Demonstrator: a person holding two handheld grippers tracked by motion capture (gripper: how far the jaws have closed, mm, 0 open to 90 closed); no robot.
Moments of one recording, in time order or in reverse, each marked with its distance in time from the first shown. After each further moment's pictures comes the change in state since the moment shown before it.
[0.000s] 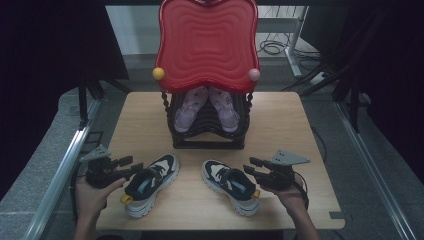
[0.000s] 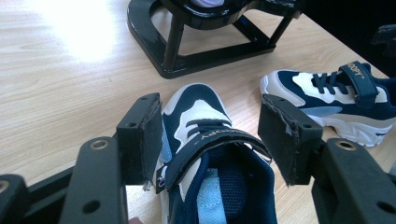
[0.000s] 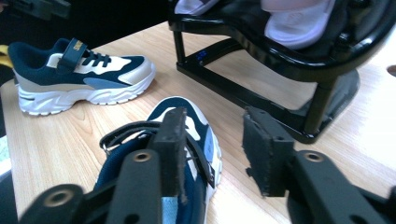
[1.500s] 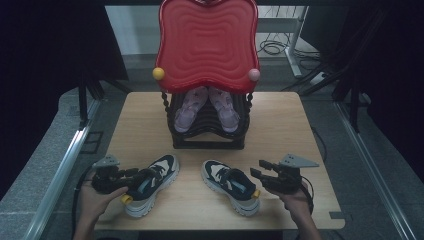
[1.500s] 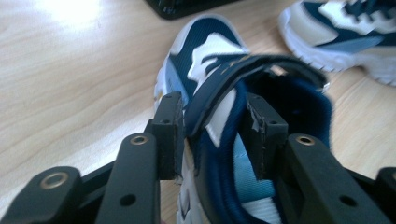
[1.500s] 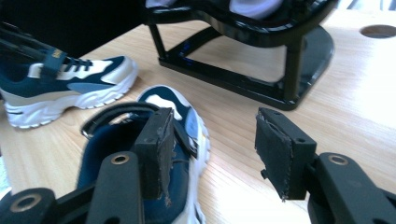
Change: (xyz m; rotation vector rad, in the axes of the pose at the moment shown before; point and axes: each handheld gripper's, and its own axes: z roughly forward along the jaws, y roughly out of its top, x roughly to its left) left arm 0.019 -0.031 0.026 0.169 -0.012 0.078; right arm -0.009 -0.017 -0.010 -0.001 -0.034 0.129
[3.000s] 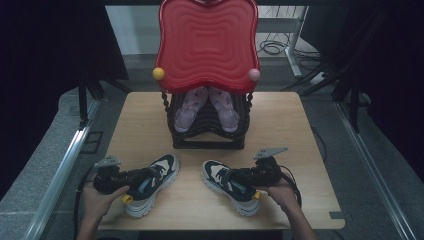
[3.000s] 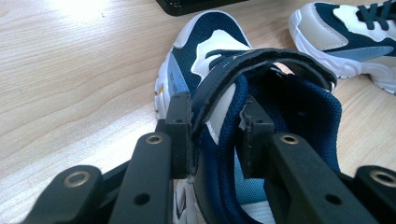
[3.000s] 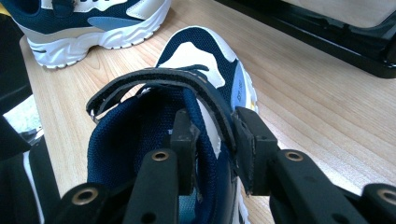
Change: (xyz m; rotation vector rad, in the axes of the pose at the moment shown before) left arm -0.002 -0.001 0.001 -0.011 0.004 -0.056; right arm 0.008 0.013 0.050 0.318 0.152 -0.023
